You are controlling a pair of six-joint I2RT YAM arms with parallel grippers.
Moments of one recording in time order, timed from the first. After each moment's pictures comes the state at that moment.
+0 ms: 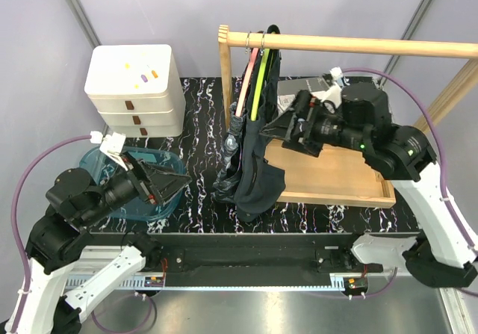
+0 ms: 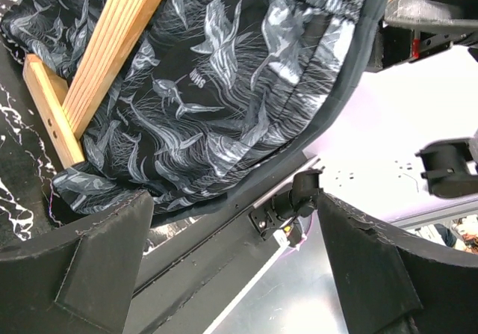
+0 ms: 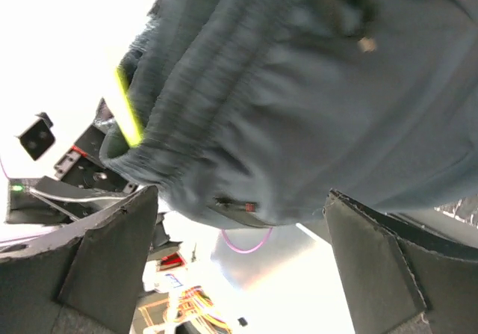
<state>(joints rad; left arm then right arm) -0.58 0.53 1.21 -0.82 0.25 -0.66 0.67 1.17 1.74 -0.97 -0.27 0.97</state>
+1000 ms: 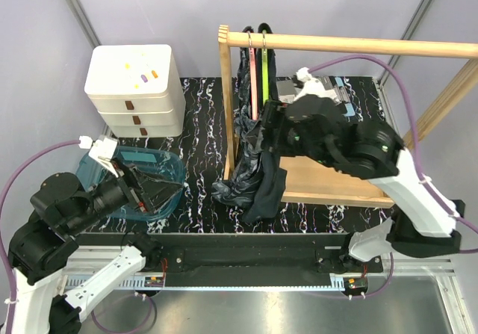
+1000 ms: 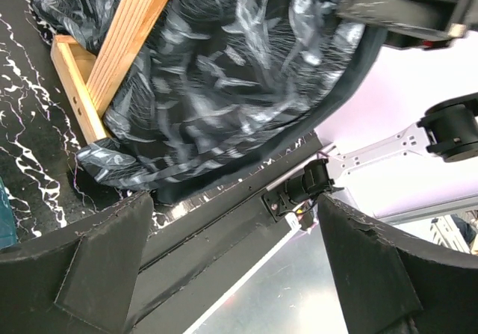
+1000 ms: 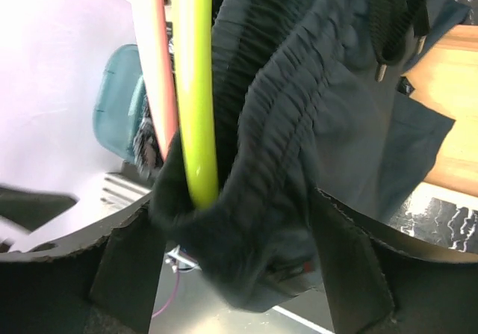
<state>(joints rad) -0.58 0.54 1.34 -1.01 0.23 -0.61 1.11 1.46 2.12 -1.24 0.45 0.89</state>
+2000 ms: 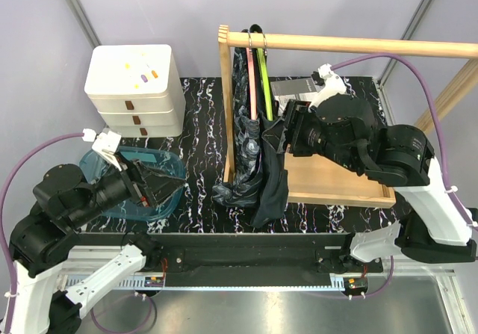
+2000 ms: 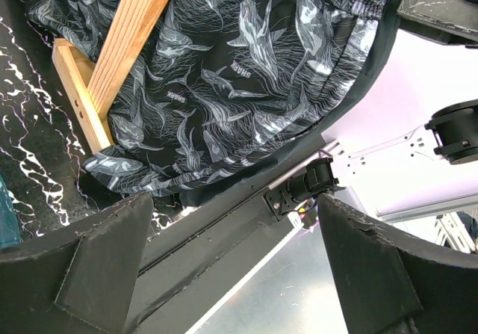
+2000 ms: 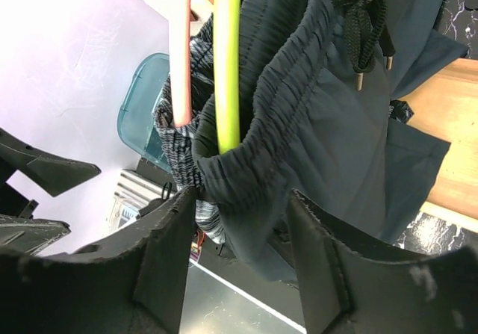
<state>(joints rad) -0.58 0.60 1.39 -1.02 0.24 -0.59 1.11 1.35 2.11 -1.22 0.43 0.80</state>
